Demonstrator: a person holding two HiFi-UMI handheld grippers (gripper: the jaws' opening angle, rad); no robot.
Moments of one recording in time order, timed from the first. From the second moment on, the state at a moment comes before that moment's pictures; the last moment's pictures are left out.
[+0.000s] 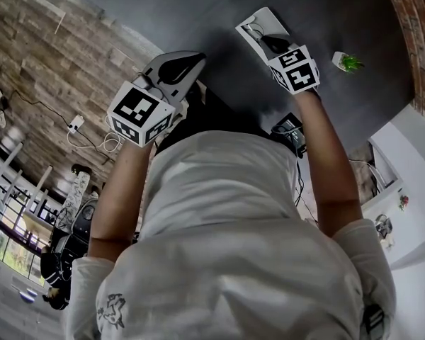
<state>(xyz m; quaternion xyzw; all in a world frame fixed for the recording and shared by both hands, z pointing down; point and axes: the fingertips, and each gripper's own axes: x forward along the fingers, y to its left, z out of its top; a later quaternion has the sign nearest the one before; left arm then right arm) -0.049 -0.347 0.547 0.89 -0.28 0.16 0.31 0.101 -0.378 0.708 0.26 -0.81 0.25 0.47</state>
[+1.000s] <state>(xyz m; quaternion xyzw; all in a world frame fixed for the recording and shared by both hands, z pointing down) -0.082 -0.292 0.456 0.91 -0.33 0.12 0.23 0.105 -0.354 0.607 0.30 -0.82 0.13 0.47</state>
